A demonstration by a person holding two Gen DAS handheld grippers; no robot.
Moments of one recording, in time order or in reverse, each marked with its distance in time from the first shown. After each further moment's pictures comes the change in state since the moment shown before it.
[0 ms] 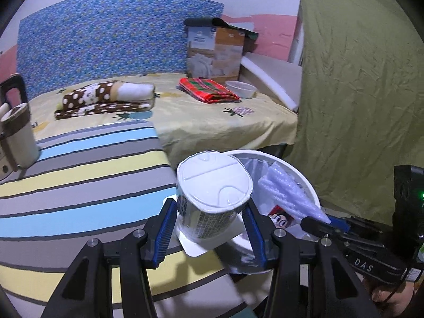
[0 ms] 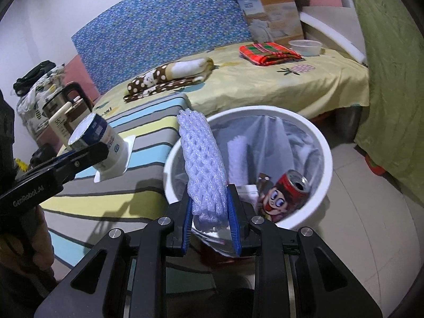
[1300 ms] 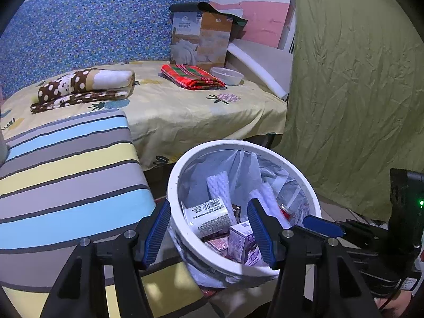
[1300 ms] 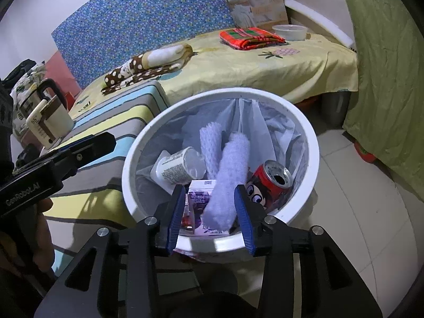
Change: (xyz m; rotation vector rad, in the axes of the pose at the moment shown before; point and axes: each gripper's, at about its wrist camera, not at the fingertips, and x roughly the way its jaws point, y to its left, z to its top) left arm 0.057 -0.012 0.004 0.008 0.058 -0.073; right arm 0.009 -0.028 -0.004 0.032 0.053 -0.068
